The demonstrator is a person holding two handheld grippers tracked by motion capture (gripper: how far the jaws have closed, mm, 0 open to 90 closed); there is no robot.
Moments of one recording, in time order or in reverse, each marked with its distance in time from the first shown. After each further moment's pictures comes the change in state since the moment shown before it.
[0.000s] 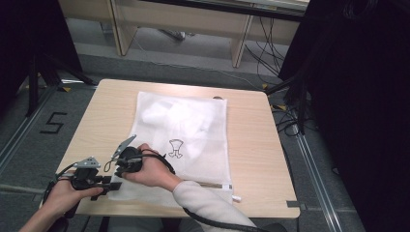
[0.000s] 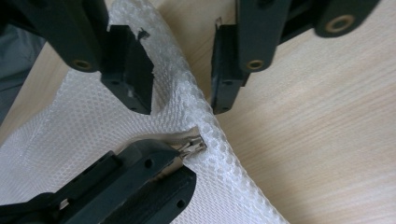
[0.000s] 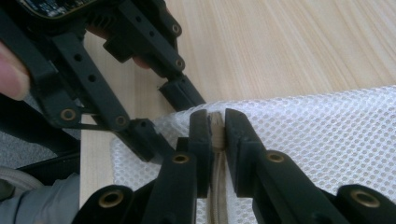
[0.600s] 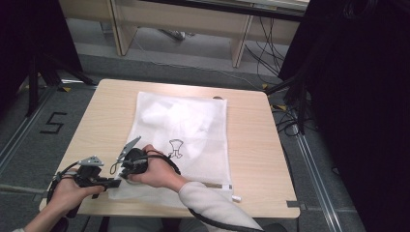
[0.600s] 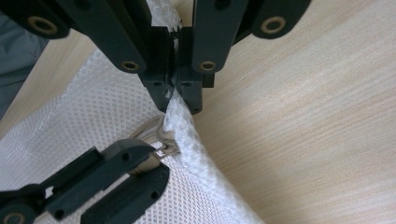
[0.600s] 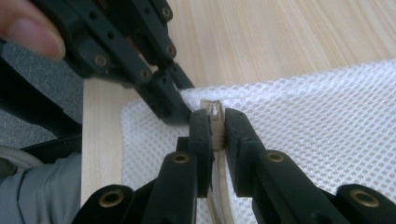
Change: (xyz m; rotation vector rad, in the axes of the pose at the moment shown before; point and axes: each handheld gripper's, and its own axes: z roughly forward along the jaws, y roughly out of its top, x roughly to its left) left arm -0.005 0.007 0.001 0.042 0.016 -0.026; right arm -0.001 -0.012 -0.008 0.022 0.019 -0.012
